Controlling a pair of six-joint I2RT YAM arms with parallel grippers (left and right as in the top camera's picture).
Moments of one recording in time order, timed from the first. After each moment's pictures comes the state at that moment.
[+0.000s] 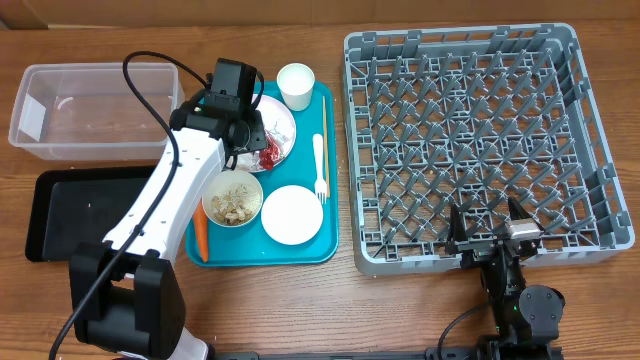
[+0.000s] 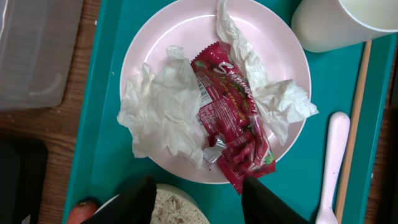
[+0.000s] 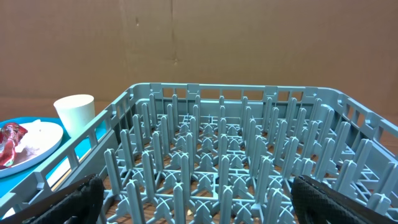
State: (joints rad) left arm -0.23 1.74 1.39 -0.79 -0.17 -0.42; right arm 0.02 0.01 0.02 -0.03 -0.10 0.00
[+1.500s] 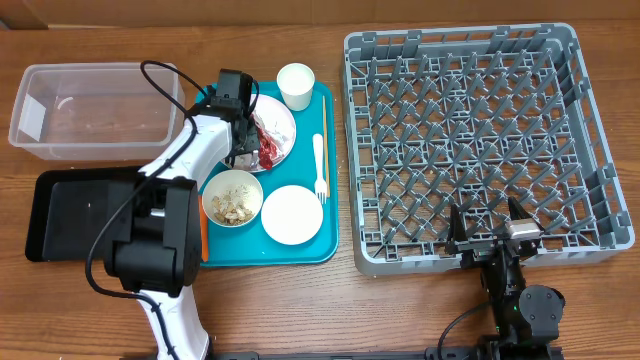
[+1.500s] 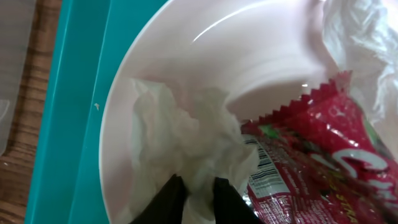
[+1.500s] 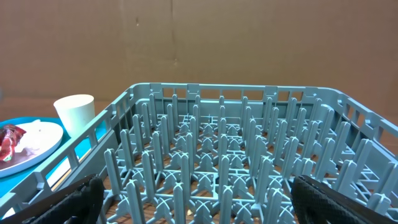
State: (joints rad) left arm -0.17 2.04 1.39 -0.58 -0.23 -0.38; right arm 0.02 0.01 0.02 -0.03 -0.10 0.00
